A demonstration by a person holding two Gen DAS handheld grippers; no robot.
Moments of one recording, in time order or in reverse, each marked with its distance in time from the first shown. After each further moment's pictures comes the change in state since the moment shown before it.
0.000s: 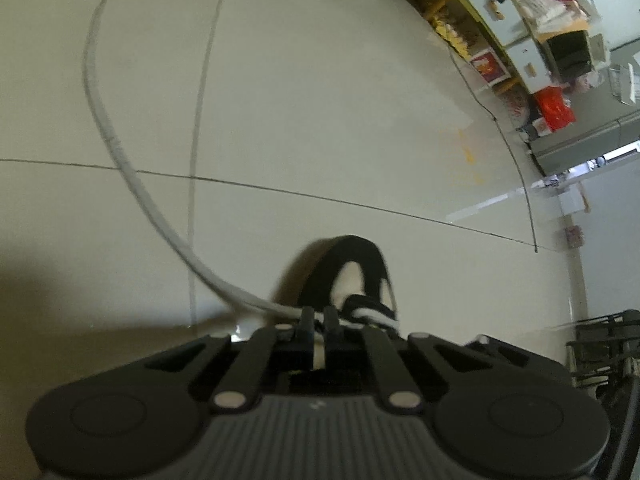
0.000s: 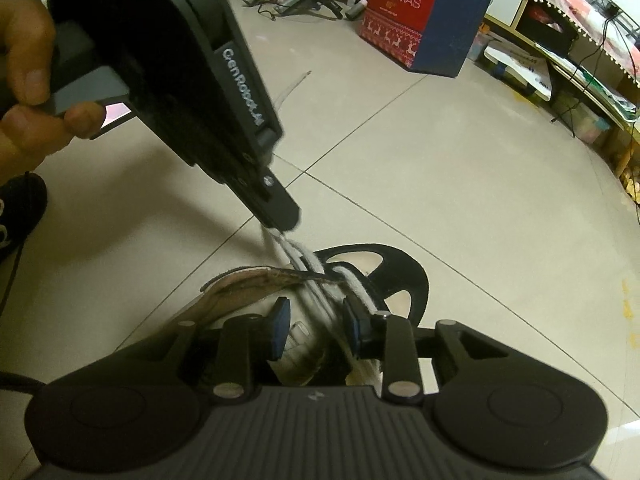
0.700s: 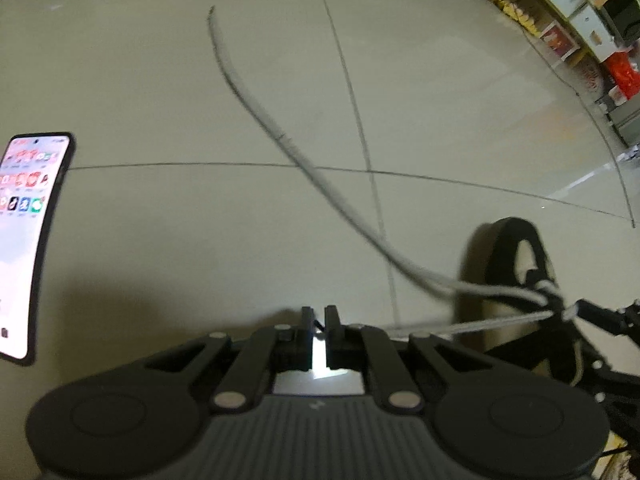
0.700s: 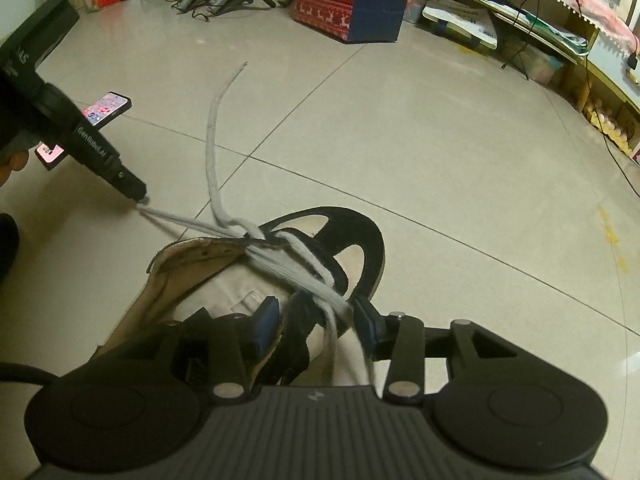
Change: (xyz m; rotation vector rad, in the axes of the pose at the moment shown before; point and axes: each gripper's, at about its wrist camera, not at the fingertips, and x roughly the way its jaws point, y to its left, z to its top) left arm -0.022 0.068 -0.006 0.102 -0.008 0.308; right arm -0.001 -0.025 -0.020 0.191 0.040 -0.064
